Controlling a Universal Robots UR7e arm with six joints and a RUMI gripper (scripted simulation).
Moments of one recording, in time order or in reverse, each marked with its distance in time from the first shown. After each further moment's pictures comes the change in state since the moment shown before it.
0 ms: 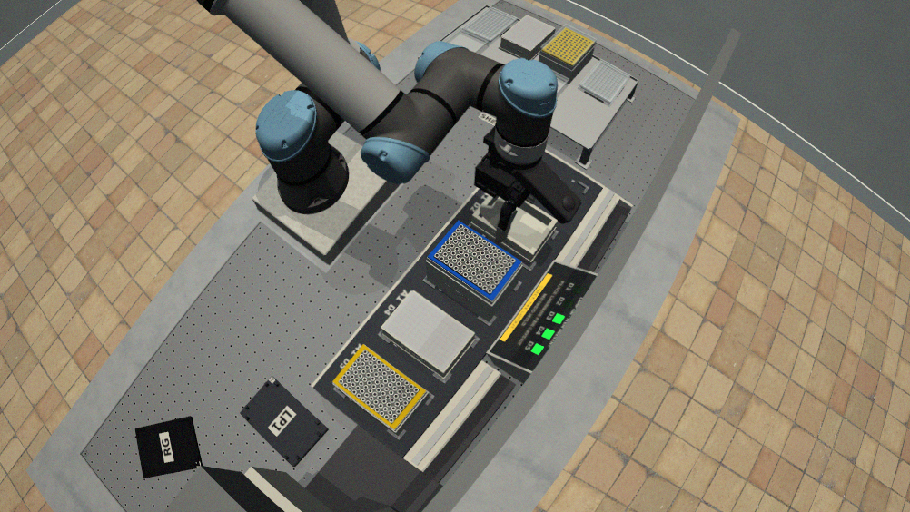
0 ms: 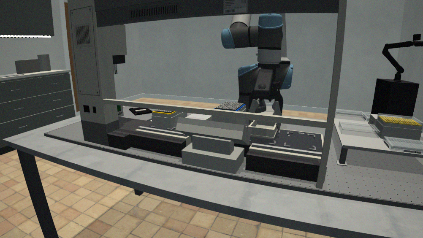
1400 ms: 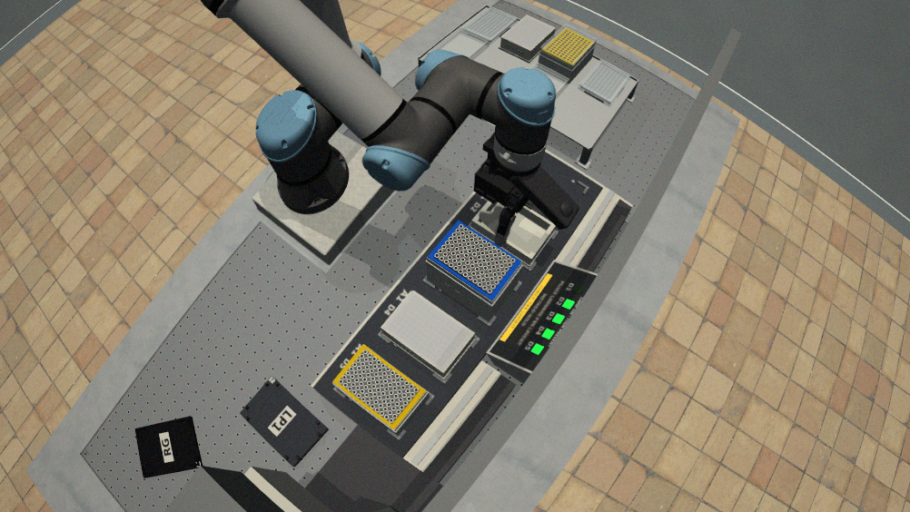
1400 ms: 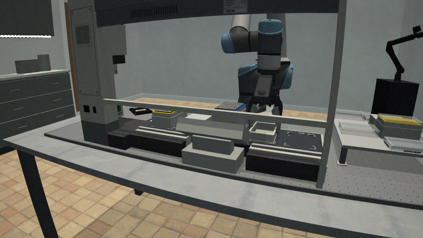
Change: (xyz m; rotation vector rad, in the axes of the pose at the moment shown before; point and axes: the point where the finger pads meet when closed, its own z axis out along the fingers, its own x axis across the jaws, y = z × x) arm 0.000 0.000 0.018 0.000 0.000 0.000
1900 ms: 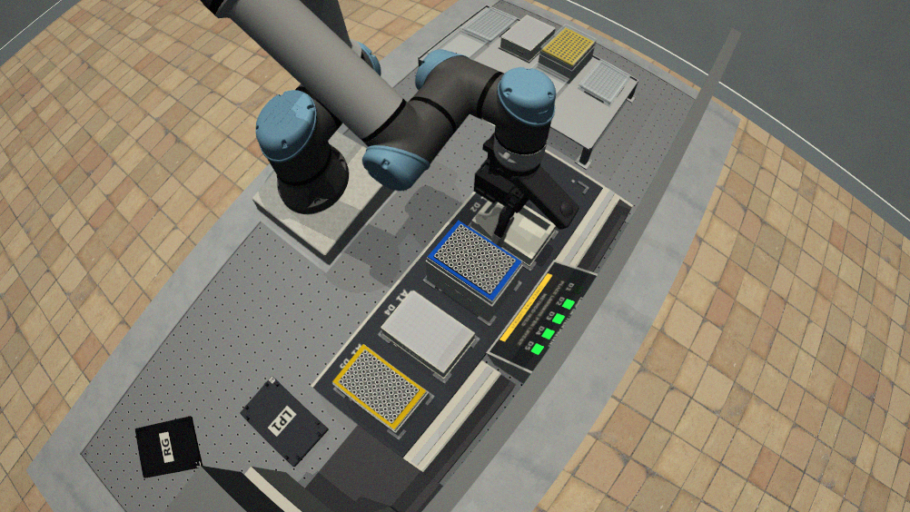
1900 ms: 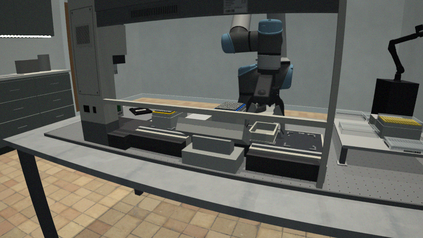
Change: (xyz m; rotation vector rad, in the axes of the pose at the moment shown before) arm 0.000 0.000 0.000 0.000 0.000 0.000
